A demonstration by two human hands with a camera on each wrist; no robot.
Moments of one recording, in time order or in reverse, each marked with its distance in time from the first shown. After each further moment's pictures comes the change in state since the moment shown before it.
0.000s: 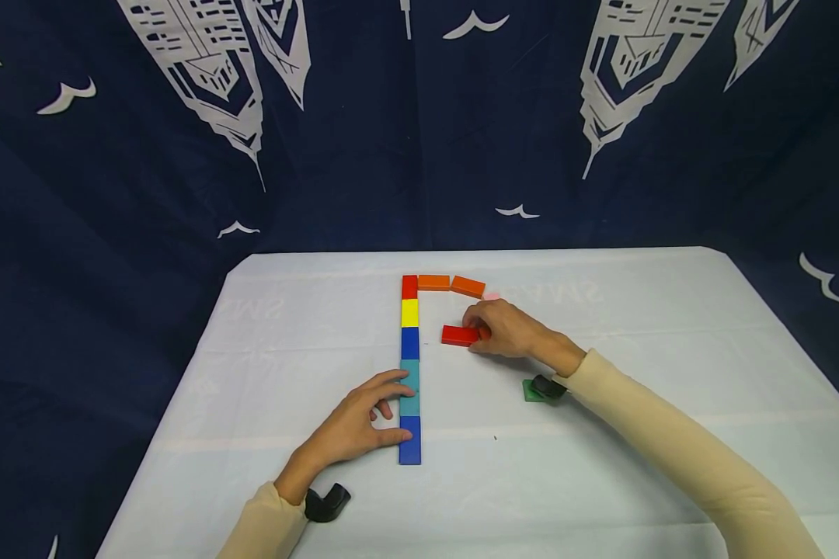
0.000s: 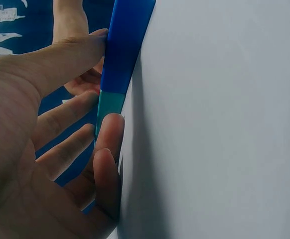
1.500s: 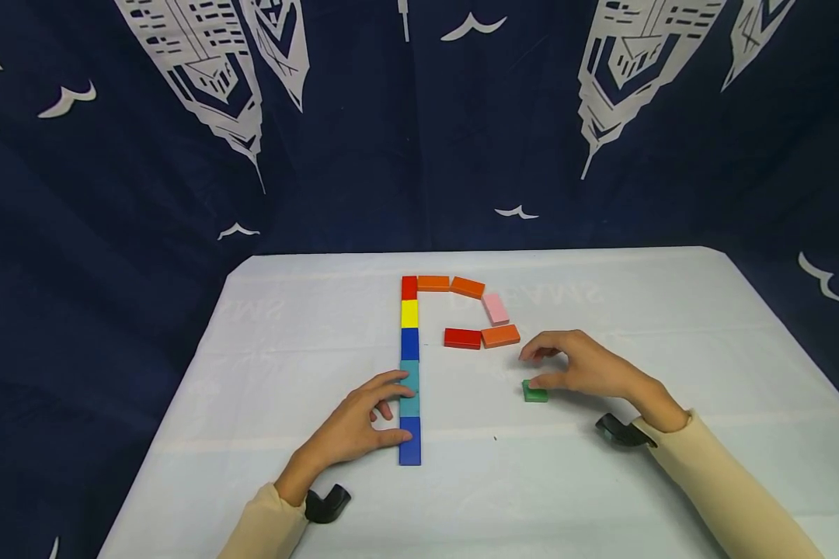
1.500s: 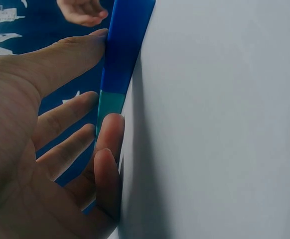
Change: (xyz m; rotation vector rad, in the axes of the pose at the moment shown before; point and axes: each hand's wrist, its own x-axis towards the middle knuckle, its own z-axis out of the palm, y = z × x) left_hand 0.000 0.000 0.000 0.020 0.002 0.007; right_hand -0.108 0.021 -0.018 0.262 0.039 0.023
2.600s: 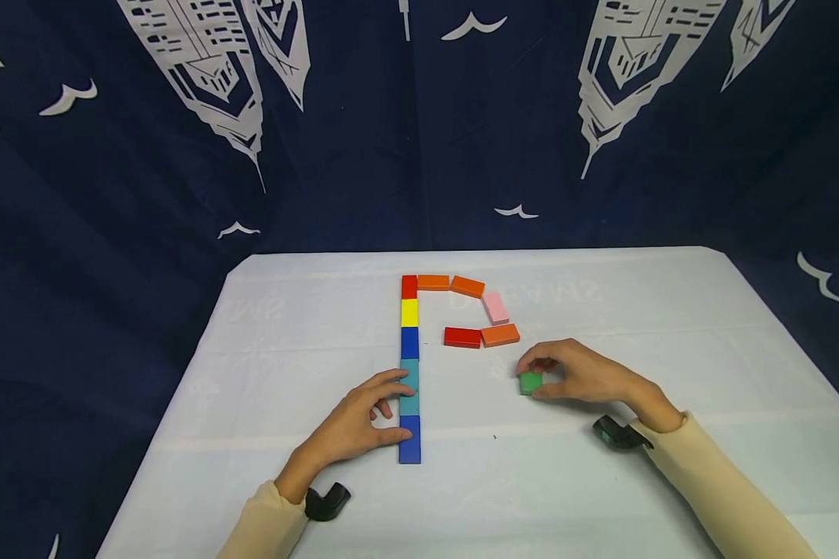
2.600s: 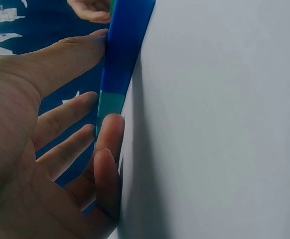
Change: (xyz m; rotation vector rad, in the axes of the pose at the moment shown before) left_hand -0.001 0.000 0.000 -0.033 0.010 0.020; right_hand -0.003 0.010 0.009 0.017 -0.101 -0.088
